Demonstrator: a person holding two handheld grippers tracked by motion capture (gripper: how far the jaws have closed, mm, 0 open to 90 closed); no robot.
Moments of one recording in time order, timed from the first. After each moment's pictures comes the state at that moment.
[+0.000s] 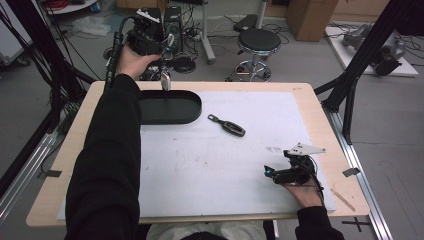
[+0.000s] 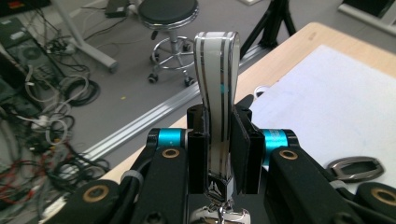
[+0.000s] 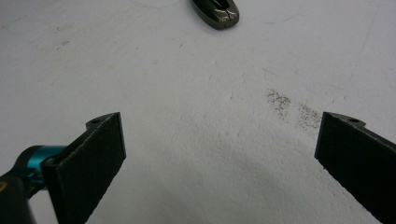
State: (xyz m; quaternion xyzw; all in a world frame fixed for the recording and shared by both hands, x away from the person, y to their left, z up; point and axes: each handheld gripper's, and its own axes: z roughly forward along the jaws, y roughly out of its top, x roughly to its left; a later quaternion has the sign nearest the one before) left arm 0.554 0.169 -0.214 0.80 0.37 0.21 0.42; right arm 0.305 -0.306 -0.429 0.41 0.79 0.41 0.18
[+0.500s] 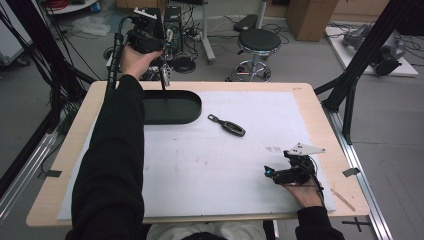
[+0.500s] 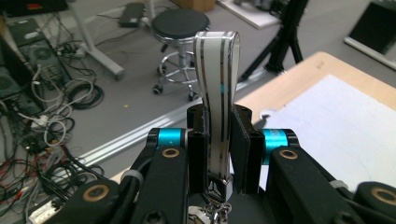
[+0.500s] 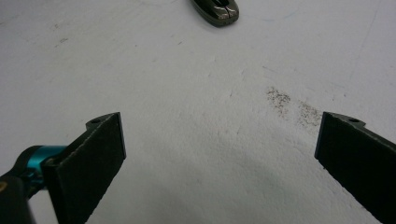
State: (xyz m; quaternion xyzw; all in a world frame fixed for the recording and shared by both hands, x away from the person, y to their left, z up) left arm 0.562 0.170 -0.217 0.76 0.41 0.22 0.45; right arm 0.305 -0.306 -0.430 0.41 0.80 0.41 0.17
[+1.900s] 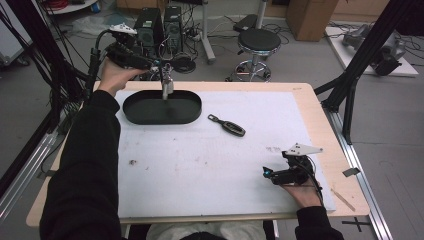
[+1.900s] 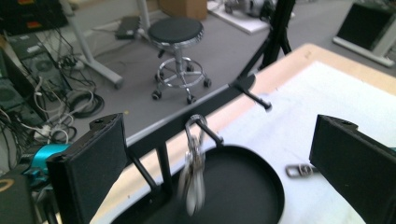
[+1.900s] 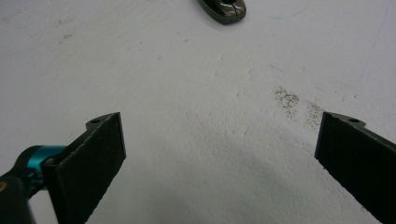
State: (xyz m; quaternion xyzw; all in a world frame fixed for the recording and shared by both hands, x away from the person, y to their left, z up) left arm 0.510 0.213 -0.234 0.77 0.37 0.23 0.47; right arm 0.306 -0.302 -0.431 0.40 0.80 0.41 0.17
